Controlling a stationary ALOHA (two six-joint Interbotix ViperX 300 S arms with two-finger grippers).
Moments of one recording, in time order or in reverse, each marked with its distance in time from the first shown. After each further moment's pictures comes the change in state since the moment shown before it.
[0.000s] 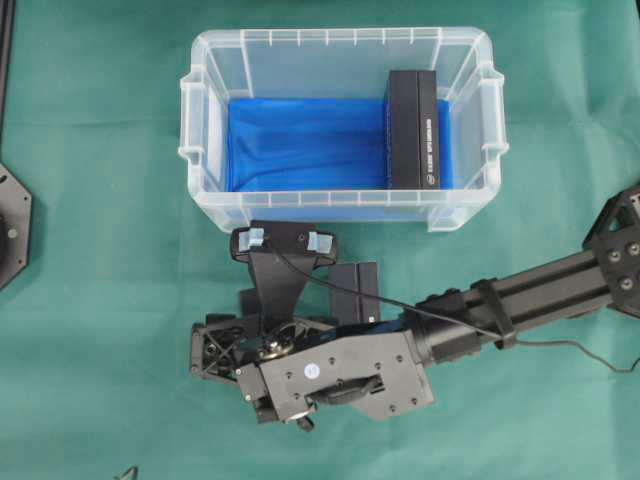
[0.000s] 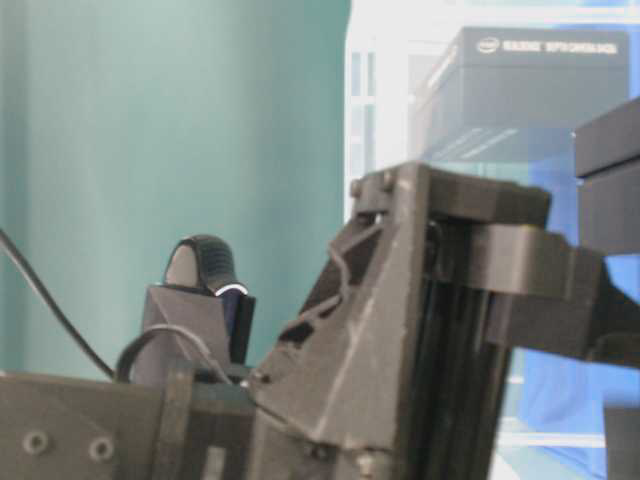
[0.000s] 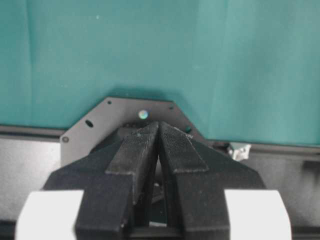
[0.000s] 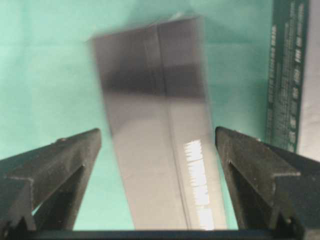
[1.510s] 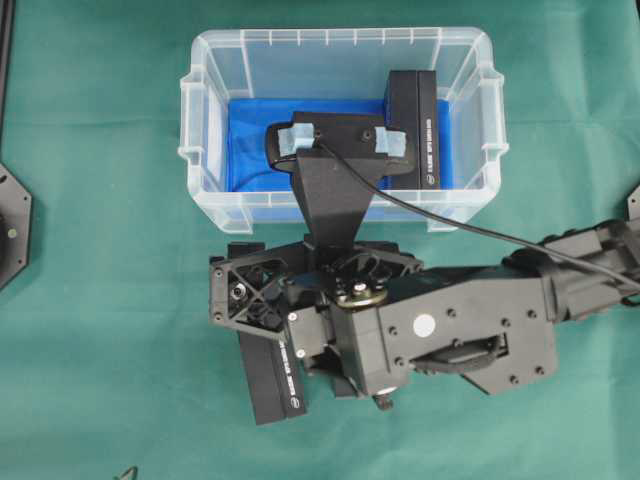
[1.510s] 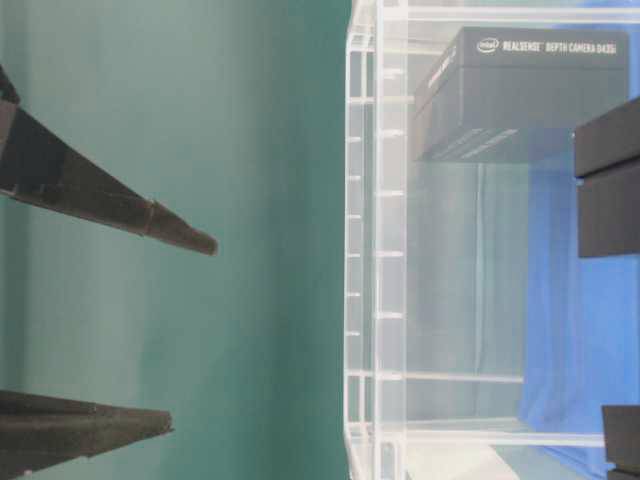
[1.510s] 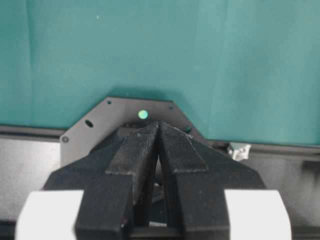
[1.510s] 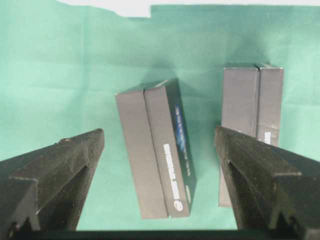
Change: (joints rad) left arm 0.000 -0.002 0.000 0.000 0.000 -0.002; right arm -0.015 -0.227 -0.100 -0.133 0.287 -0.163
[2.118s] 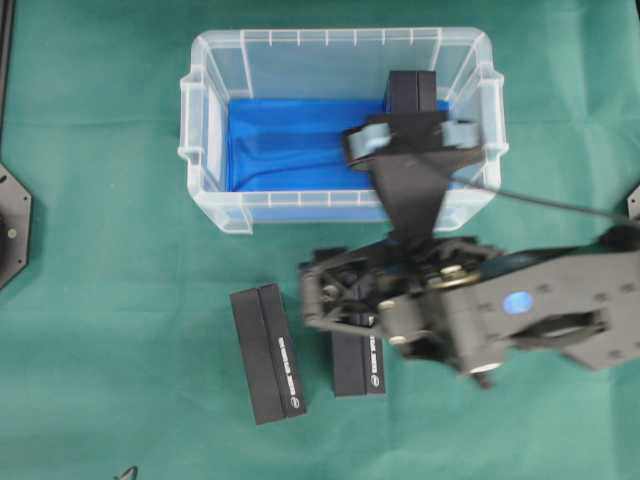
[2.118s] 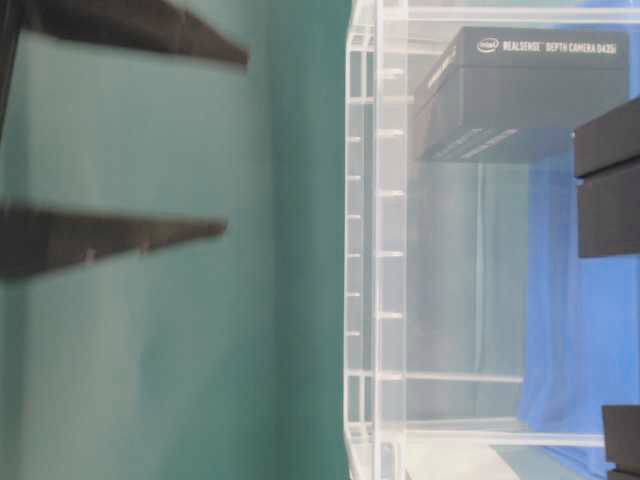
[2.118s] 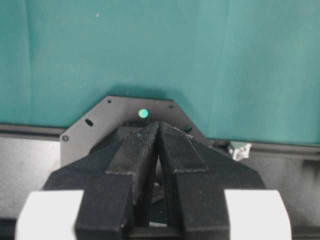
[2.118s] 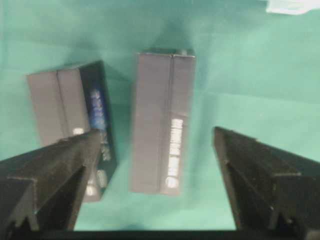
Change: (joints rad) left arm 0.000 0.015 0.000 0.000 0.000 0.000; right arm 0.017 -0.255 0.417 0.083 -0.081 -0.012
